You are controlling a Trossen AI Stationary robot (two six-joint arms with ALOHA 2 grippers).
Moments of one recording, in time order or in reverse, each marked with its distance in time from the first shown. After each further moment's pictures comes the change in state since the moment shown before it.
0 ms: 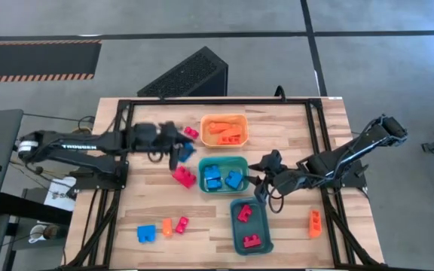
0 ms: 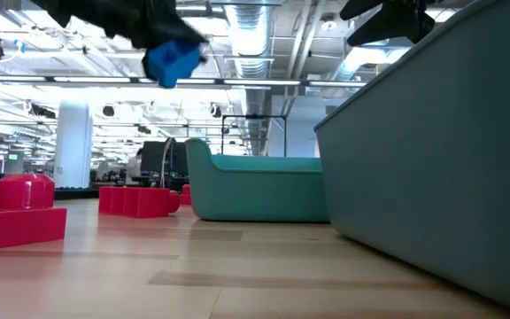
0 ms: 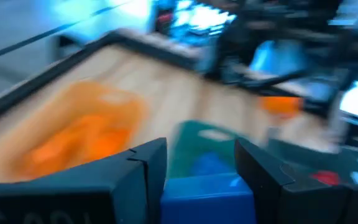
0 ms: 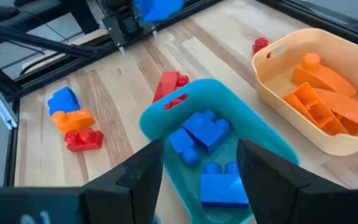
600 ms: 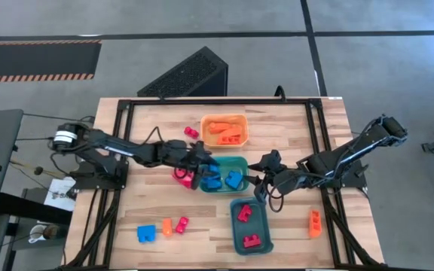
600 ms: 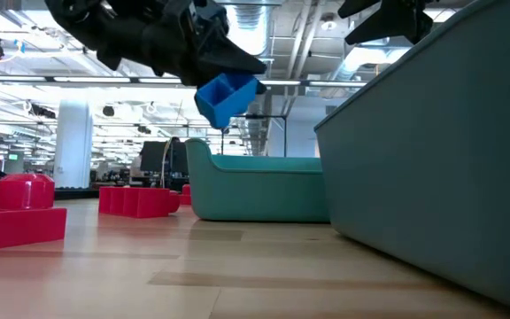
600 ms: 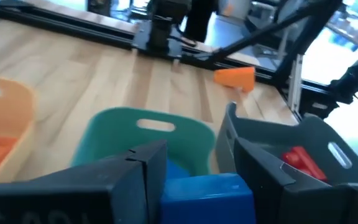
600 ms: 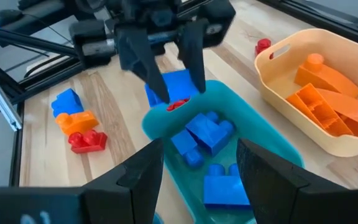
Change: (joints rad) left arm -0.113 0.491 0.042 0.457 0.132 0.027; right arm 0.000 0.000 0.000 0.014 -0.007 0.001
